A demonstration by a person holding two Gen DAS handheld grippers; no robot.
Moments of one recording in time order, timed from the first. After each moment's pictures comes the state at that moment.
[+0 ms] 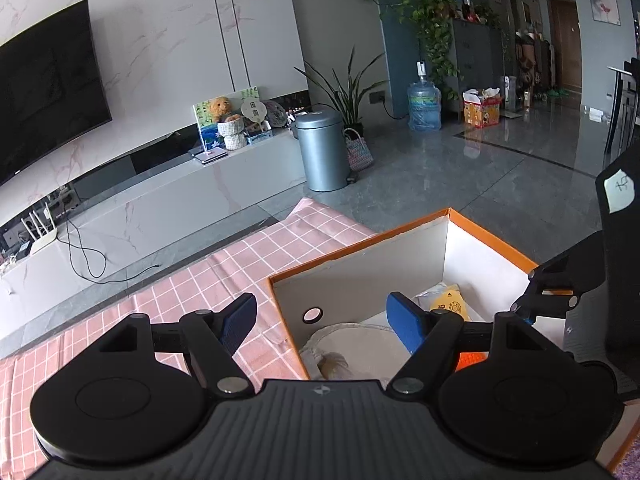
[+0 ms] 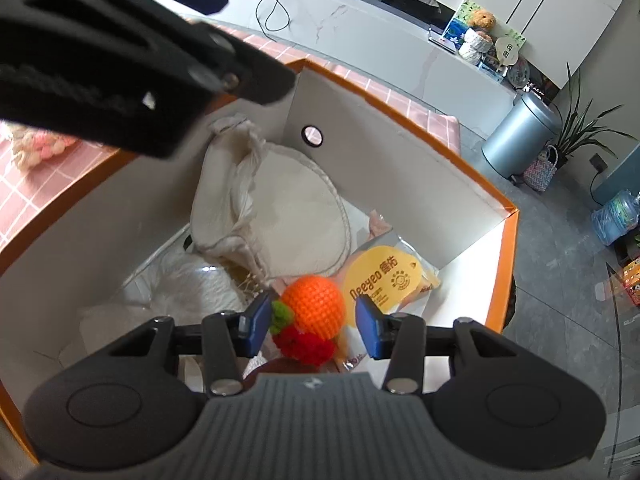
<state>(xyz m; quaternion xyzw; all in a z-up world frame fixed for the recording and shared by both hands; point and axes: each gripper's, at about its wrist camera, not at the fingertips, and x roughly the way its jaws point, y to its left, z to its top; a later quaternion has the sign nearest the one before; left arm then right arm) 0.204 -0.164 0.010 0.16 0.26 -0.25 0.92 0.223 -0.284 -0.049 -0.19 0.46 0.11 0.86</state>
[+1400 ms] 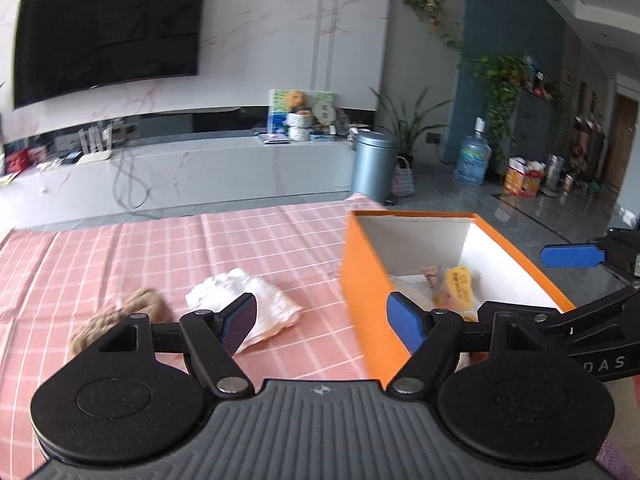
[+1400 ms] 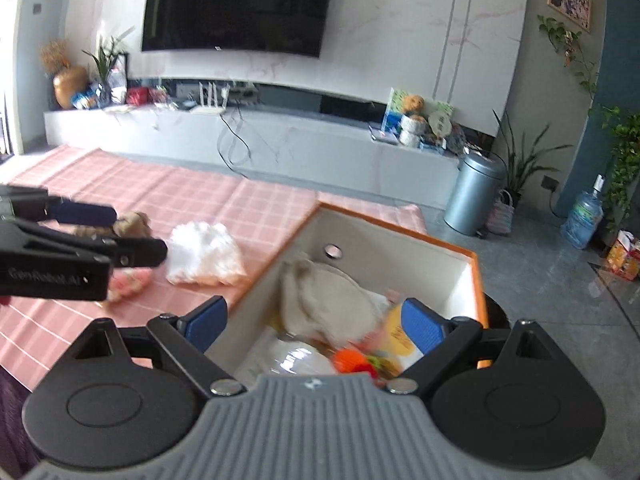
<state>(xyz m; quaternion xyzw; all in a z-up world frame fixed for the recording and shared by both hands) 0.123 -0.039 0.008 0.01 0.27 -0.18 0.95 0.114 -0.227 0.012 -0.08 0.29 0.06 0.95</state>
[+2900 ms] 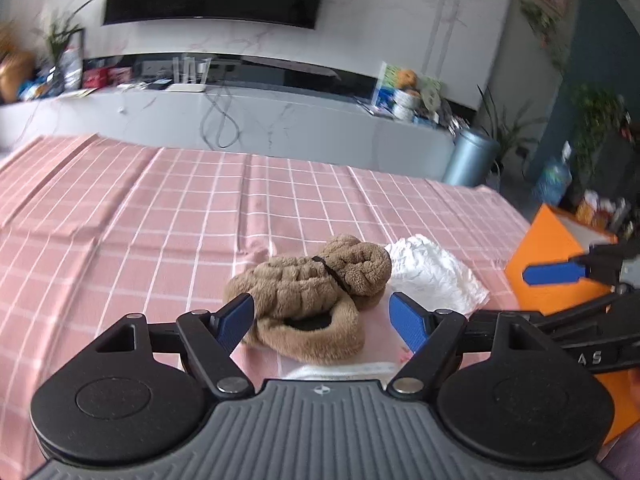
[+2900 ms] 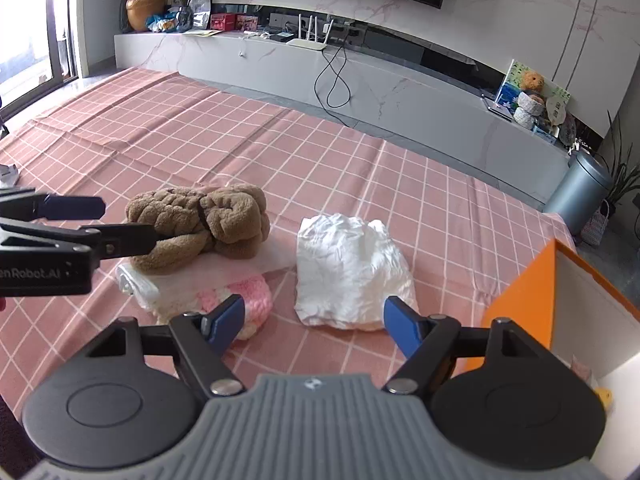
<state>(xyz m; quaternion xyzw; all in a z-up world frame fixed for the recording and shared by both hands) 0.192 0.122 -0.049 -0.05 0.33 -0.09 0.94 0.241 -0.062 -0.045 -0.14 0.38 0.17 0.90</state>
